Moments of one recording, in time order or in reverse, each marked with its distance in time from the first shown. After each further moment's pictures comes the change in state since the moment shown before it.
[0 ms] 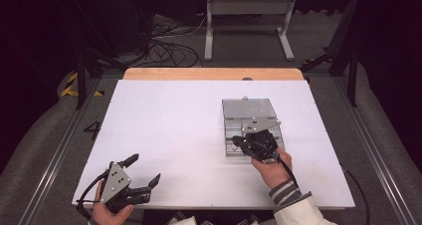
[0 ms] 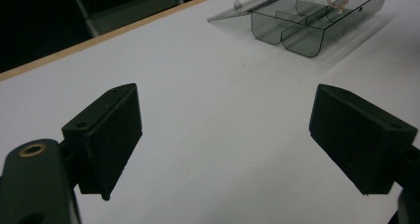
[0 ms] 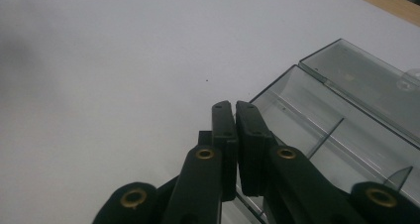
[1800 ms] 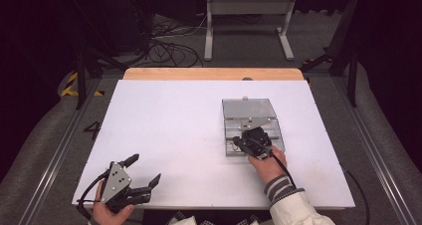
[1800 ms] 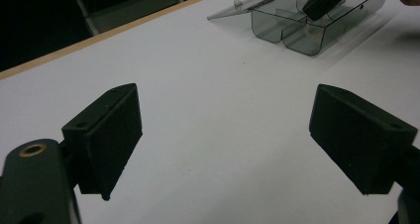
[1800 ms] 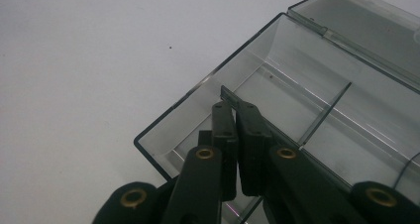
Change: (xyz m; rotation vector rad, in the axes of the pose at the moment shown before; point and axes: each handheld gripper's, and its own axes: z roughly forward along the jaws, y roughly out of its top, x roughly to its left) left arm 0.000 0.000 0.001 0.007 0.000 0.004; right arm -0.019 -0.018 0.044 0.096 -0.032 0.062
